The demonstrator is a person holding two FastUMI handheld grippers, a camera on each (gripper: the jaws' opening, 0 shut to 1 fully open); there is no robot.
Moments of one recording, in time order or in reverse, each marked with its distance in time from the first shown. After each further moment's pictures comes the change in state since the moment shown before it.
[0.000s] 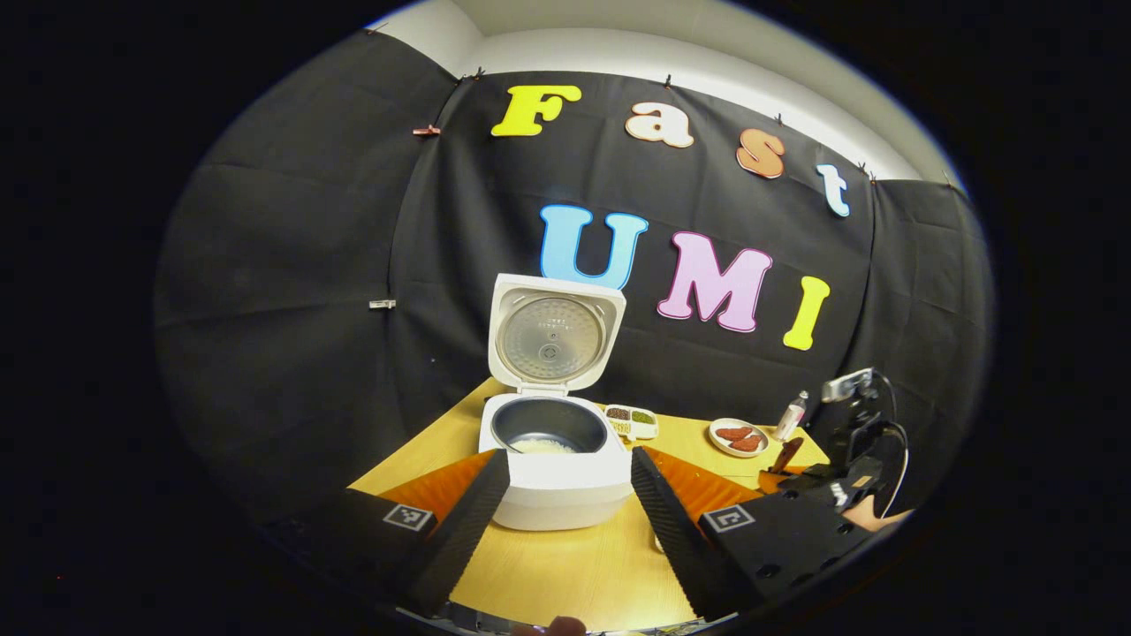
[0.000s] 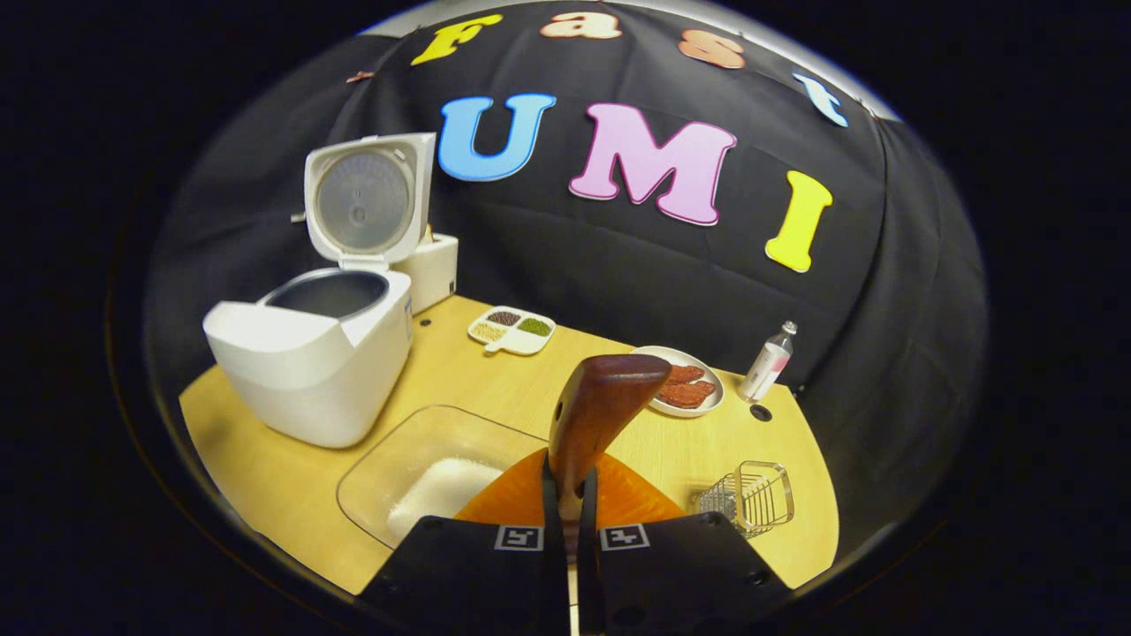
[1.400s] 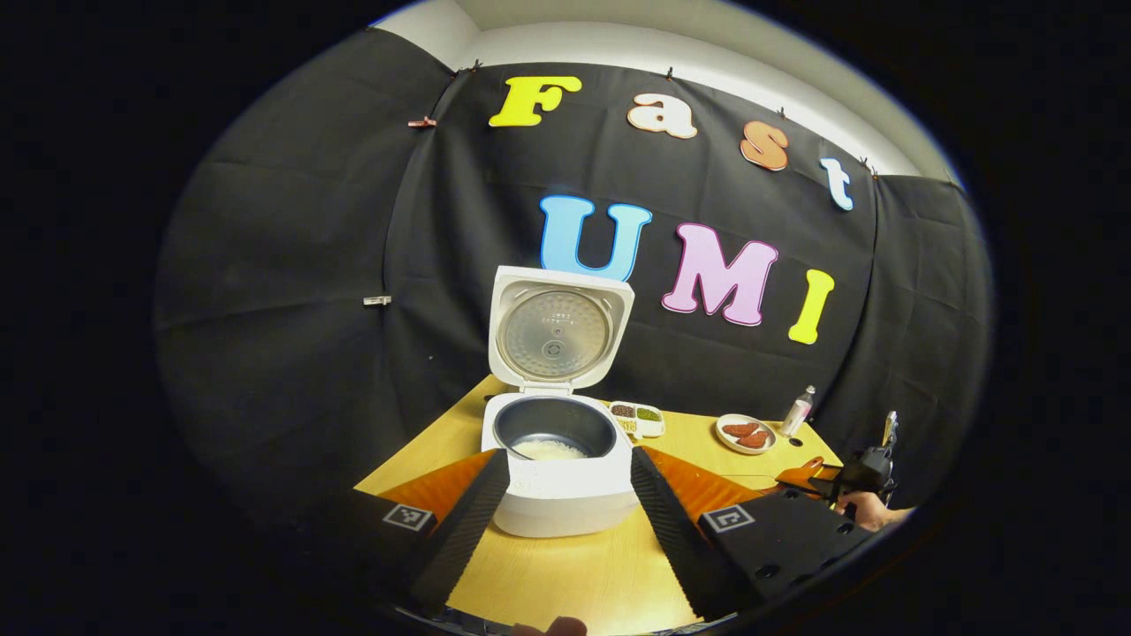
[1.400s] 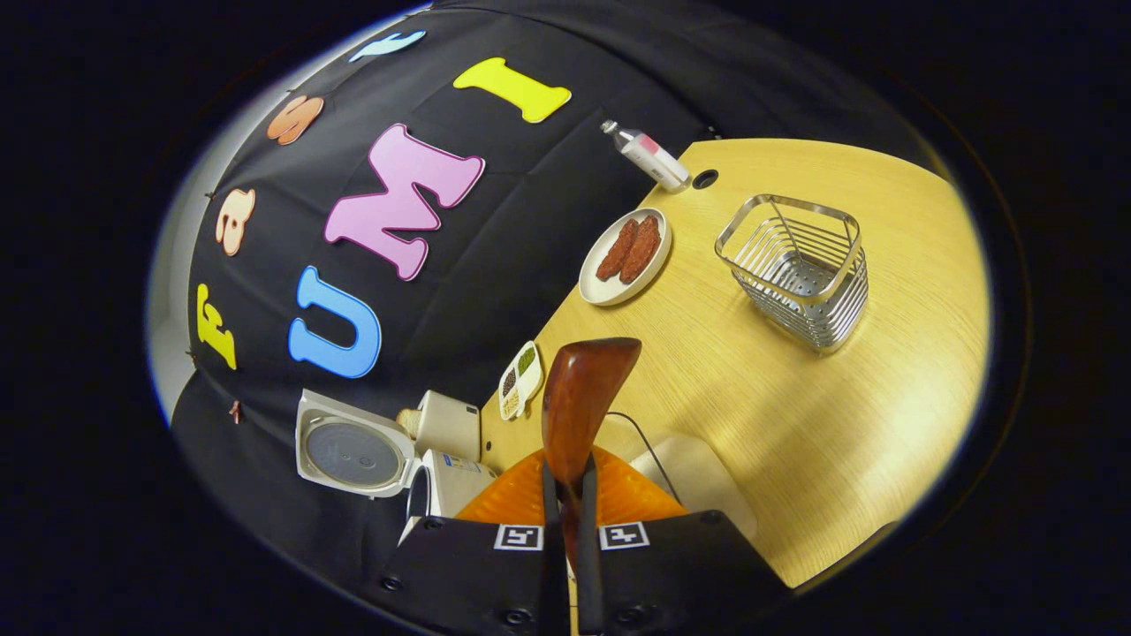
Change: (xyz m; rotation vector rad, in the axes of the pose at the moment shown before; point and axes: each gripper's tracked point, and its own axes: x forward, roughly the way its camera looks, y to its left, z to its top) left arm 0.020 0.014 -0.006 0.009 0.018 -0.008; right arm -0.003 -0.042 -0.015 1.300 0.027 0.135
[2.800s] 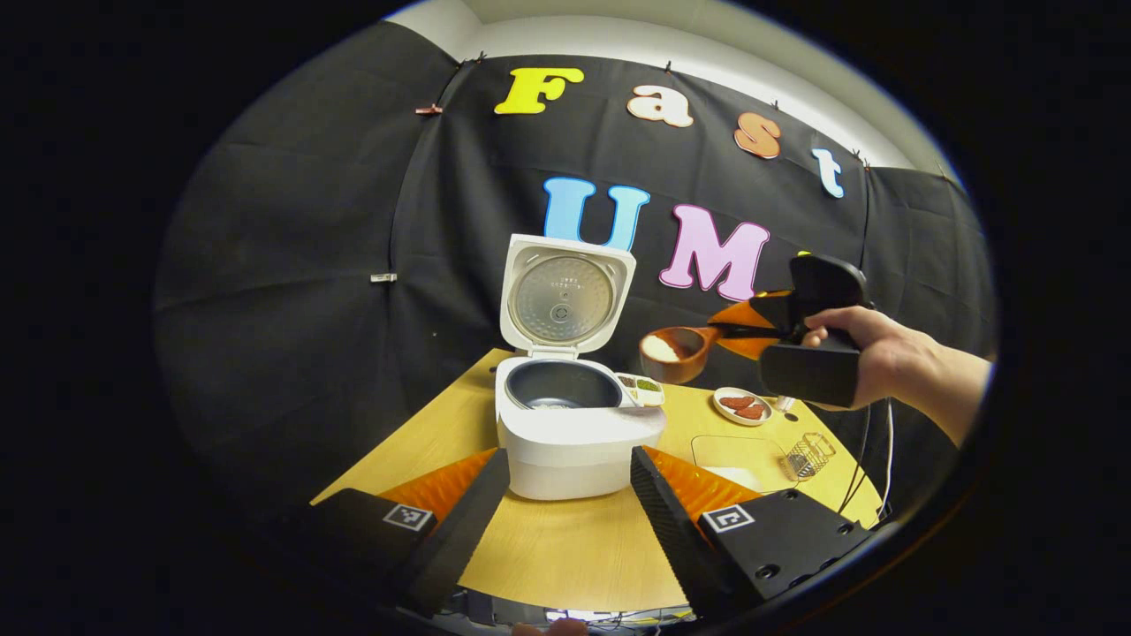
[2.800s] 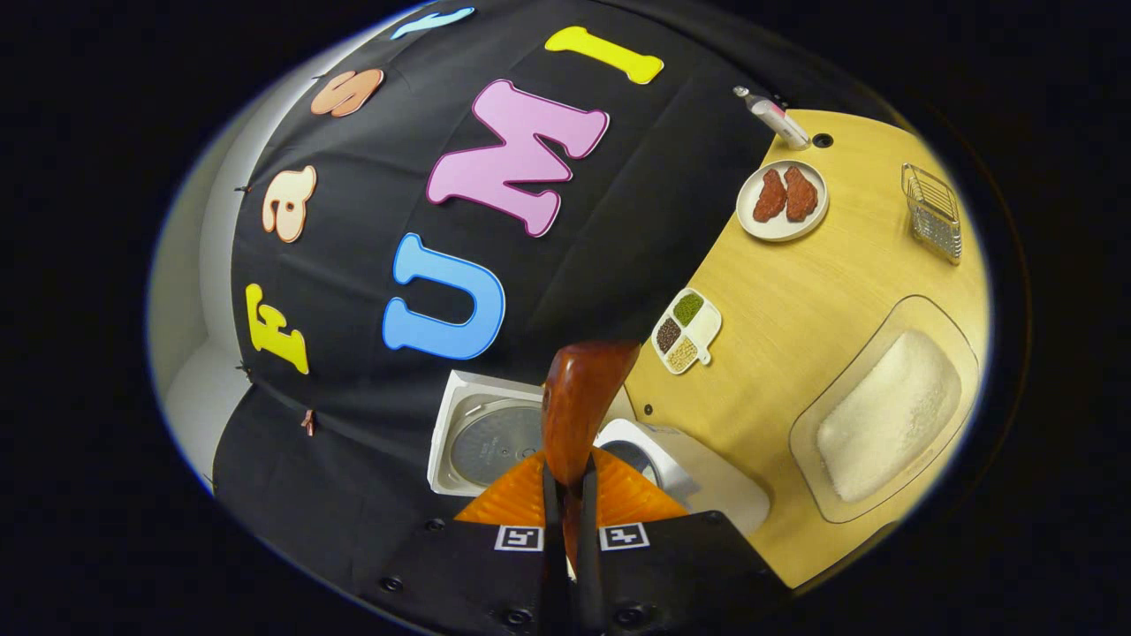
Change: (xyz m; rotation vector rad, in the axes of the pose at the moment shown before) left arm -0.041 0.023 -0.057 -0.020 0.053 -0.023; right arm 0.023 0.275 -0.077 0.099 0.099 0.180
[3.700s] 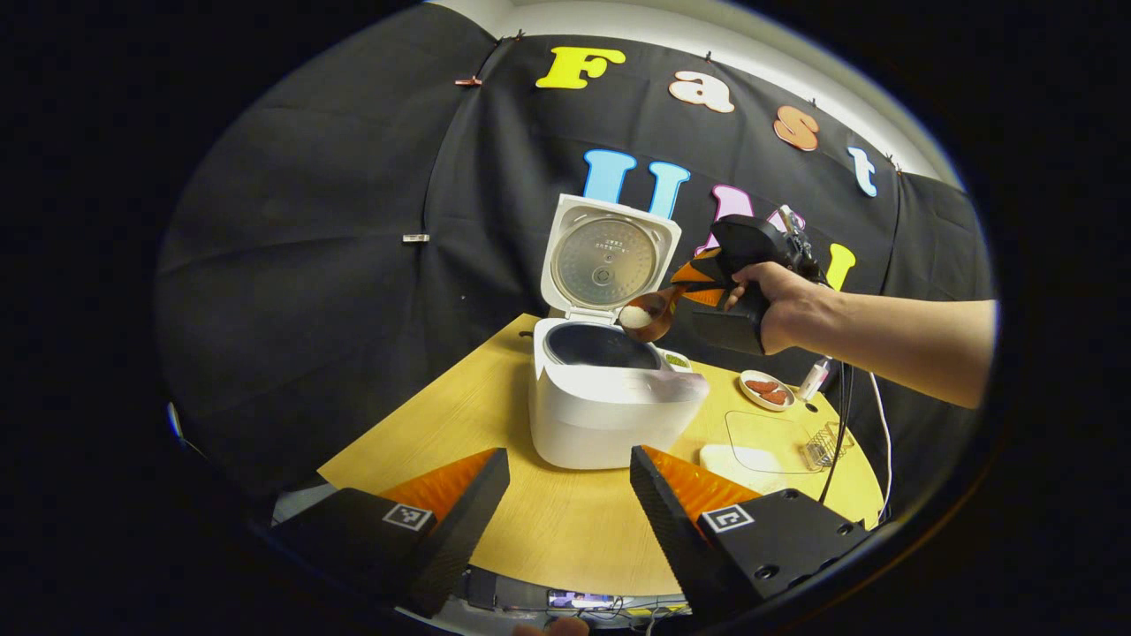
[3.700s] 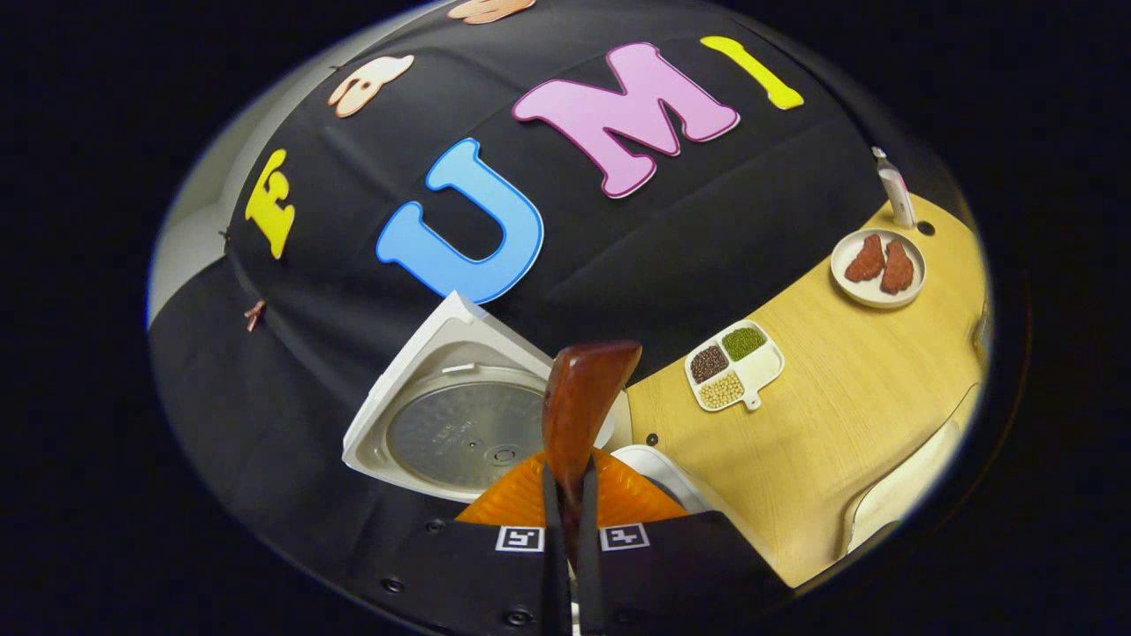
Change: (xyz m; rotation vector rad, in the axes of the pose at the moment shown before) left arm -0.001 0.042 -0.039 -0.067 0.086 0.077; right arm 0.123 0.022 -0.053 -0.467 -0.008 -0.025
